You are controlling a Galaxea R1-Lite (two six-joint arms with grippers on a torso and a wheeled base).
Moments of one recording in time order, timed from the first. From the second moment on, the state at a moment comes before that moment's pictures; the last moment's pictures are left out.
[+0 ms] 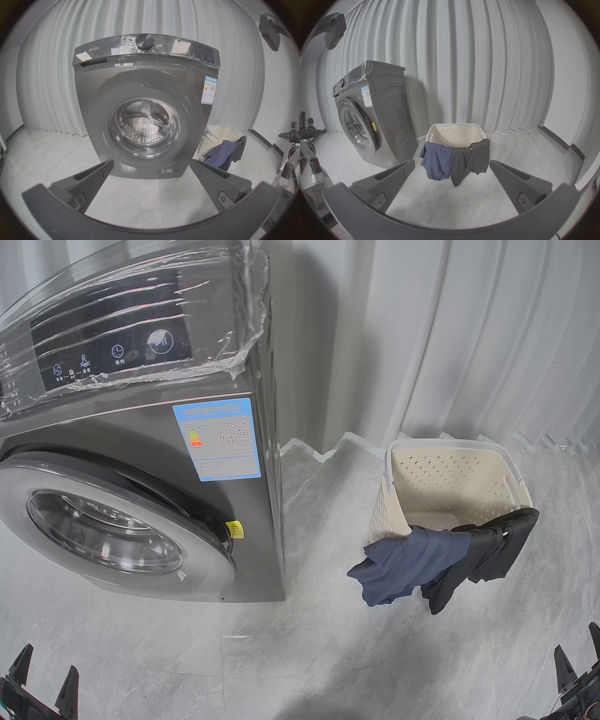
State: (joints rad) left arm 0.00 0.02 -0.02 0.00 0.01 -0.04; right arm 0.00 0.02 -0.02 -0.01 0.01 0.00
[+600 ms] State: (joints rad) left arm 0.00 0.02 -0.02 0.00 0.01 -0.04; right arm 0.00 0.02 -0.02 -0.01 0.01 0.00
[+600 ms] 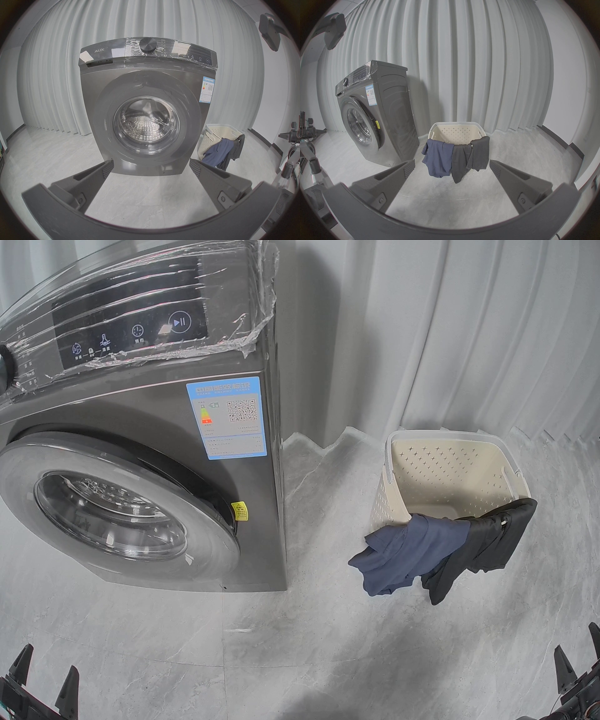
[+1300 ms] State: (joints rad) left arm 0.00 0.02 -0.02 0.00 0.01 -0.04; right arm 0.00 0.02 -0.02 -0.01 0.01 0.00
